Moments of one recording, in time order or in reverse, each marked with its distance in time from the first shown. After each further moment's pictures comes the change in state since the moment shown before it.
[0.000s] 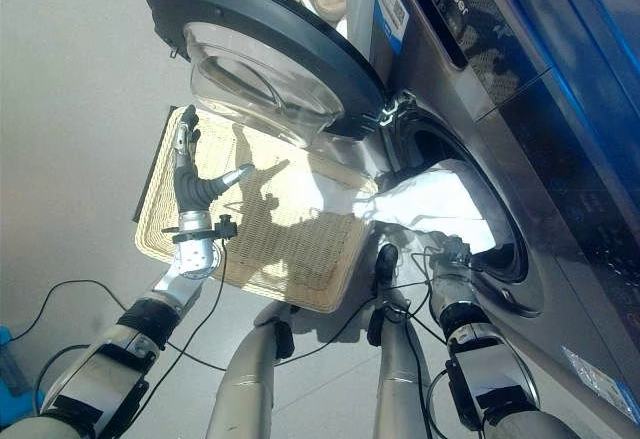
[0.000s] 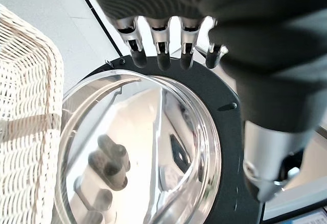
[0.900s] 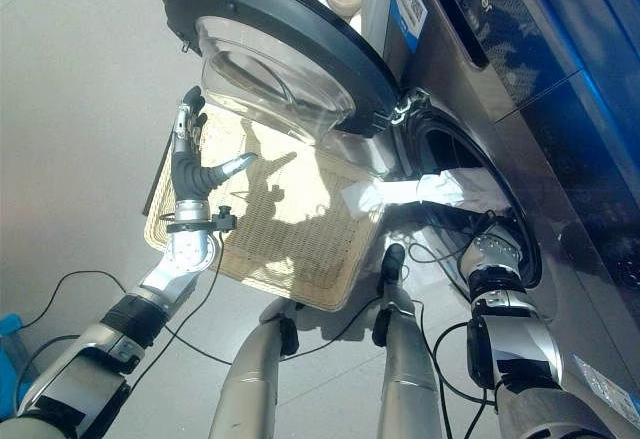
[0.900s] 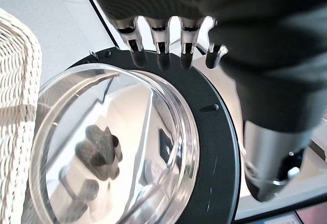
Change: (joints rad) left arm 0.025 0.091 -0.077 -0.232 -0.125 0.117 -0.042; right arm -0.128 -0.104 -0.216 -0.083 0.041 -0.382 -0.428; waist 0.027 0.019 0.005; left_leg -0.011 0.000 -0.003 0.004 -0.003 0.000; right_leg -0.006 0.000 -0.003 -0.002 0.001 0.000
